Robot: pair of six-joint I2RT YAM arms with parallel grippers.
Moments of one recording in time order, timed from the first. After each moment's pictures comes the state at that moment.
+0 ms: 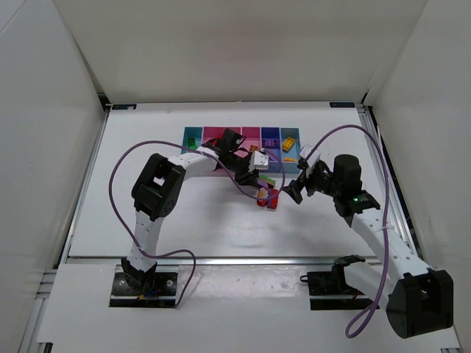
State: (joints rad) left arm -0.60 2.13 1.50 -0.29 0.80 0.86; right arm 0.25 0.98 0.62 -0.08 -0.62 -0.43
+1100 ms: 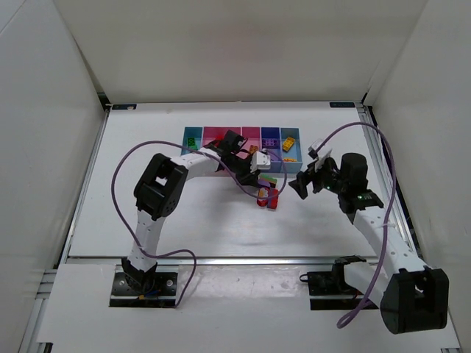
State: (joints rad) left arm -0.61 2.17 1.52 -0.30 0.75 0.78; right arm 0.17 0.99 0.62 -0.07 -0.59 -0.32
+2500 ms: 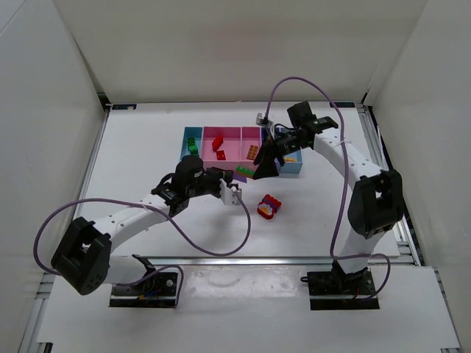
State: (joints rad) left arm -0.64 1.30 0.74 0.14 0.43 1.14; right arm 0.39 1.76 1.52 -0.85 -1.13 -0.53
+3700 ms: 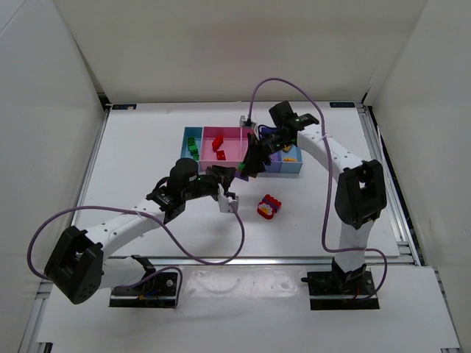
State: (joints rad) left arm -0.66 1.22 0.70 0.21 0.48 1.29; right arm 0.48 1.90 1.66 -0.87 -1.14 -0.55
